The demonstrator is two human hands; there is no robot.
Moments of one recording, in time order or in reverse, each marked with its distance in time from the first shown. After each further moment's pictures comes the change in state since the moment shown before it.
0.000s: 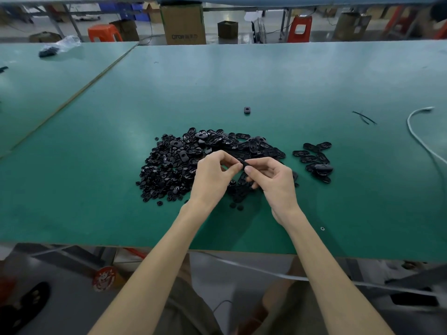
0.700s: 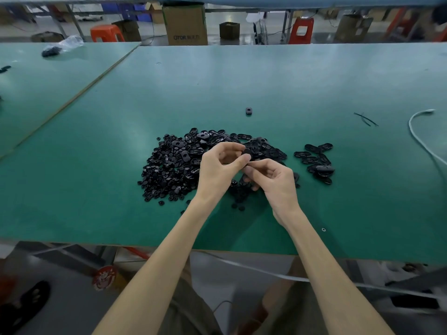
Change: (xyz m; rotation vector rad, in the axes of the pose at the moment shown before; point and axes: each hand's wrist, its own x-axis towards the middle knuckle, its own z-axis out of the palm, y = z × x) left_hand 0.004 0.008 0.005 -0.505 0.014 0.014; right_hand 0.000 -0.002 0.001 0.022 -0.038 -0.017
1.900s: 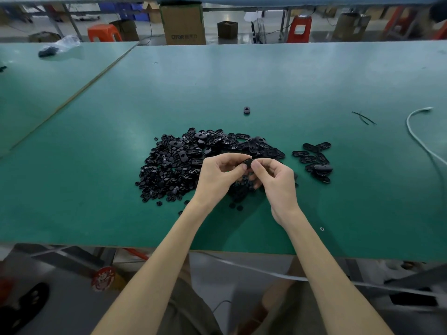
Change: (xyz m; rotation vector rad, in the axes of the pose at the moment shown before) left_hand -0.006 -0.010 -0.002 0.014 -0.123 -0.019; right_hand 0.000 -0.001 0.000 -0.048 0.102 0.028
